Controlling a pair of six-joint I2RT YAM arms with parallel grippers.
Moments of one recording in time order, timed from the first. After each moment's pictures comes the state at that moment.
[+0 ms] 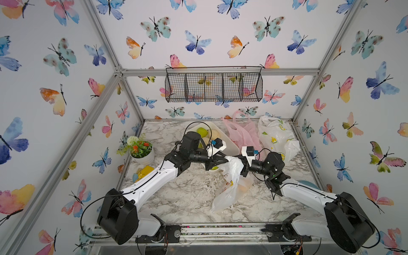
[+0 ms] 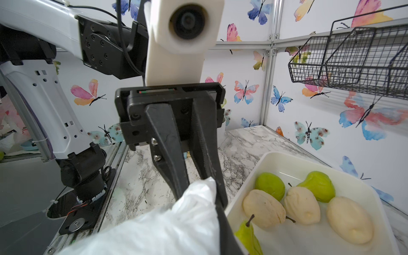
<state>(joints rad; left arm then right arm) -0.62 1.36 1.06 -0.16 0.82 0.33 0.57 1.27 0.54 0.80 -0.77 0.05</state>
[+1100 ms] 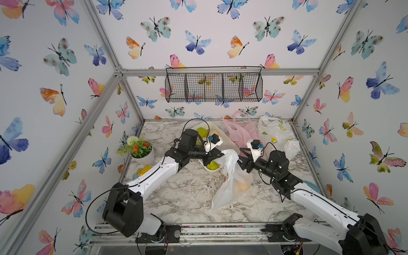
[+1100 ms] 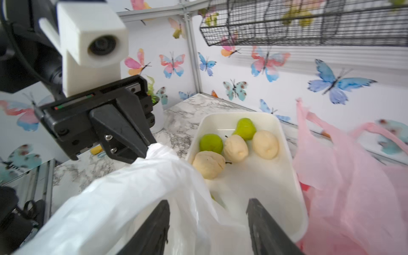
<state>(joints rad) -0.53 1.46 1.08 -0.14 0.79 0.32 0.57 1.02 0.64 0.18 -0.28 0.10</state>
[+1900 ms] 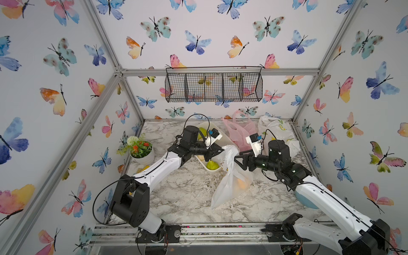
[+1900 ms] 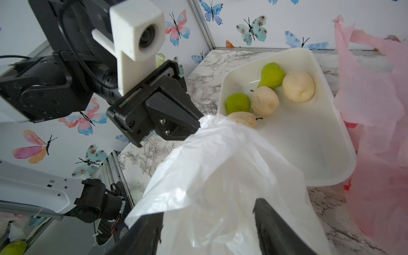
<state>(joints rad) -0.51 1.53 1.13 -0.10 0.83 0.21 0.58 1.08 0.91 -0.25 -0.45 0.30</state>
